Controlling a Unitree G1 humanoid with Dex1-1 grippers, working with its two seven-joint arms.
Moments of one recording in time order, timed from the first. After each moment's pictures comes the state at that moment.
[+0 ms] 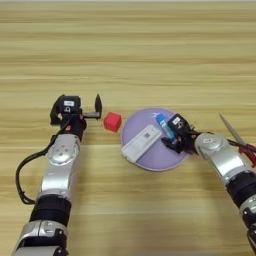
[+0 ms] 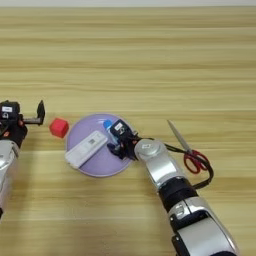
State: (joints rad) left arm -0.24 0.09 0.09 0.43 -0.04 -0.17 -0.01; right arm -0.44 -0.16 0.27 0.60 -0.15 0.27 0.45
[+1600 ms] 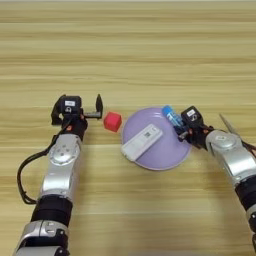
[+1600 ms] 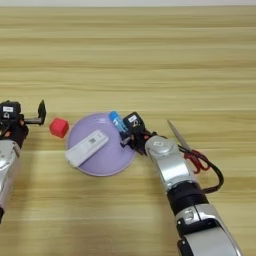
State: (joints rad) left arm -0.24 0.08 0.09 0.43 -0.04 -0.17 -0.01; right arm -0.38 -0.17 0.15 0.46 -0.09 0.30 0.41
